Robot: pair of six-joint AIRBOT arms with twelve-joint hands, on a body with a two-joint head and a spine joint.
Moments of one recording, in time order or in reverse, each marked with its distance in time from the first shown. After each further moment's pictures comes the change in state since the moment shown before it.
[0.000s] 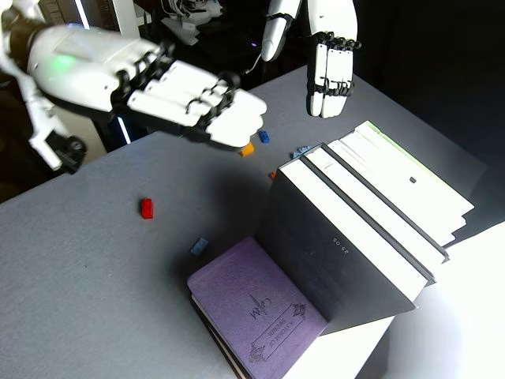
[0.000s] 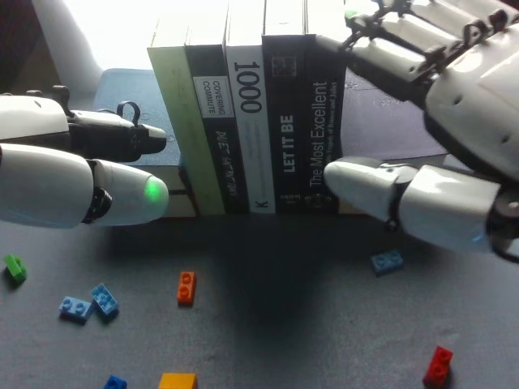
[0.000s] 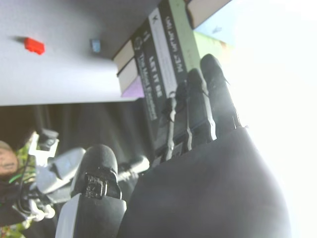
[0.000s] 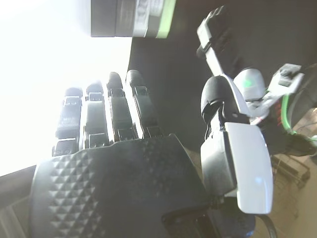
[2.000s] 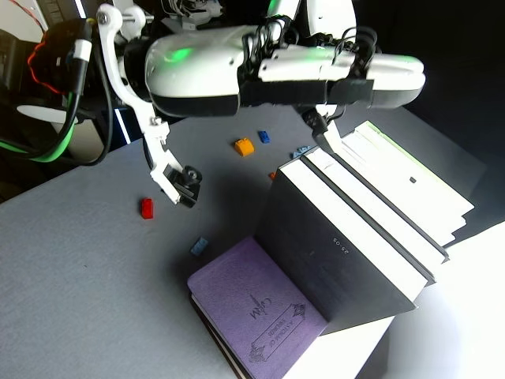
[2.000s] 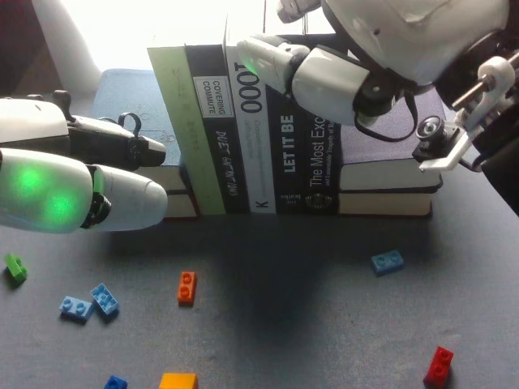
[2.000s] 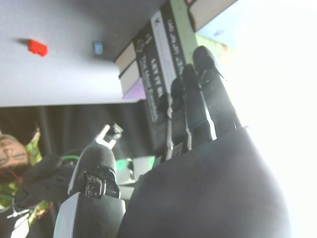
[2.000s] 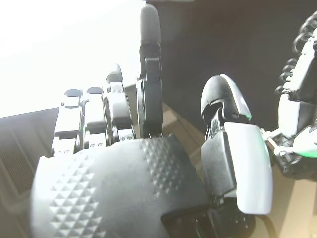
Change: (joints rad) left arm 0.000 0.000 -0.001 -0.001 0.011 0.000; right arm 0.071 -0.381 0.405 -0.187 0.164 0.077
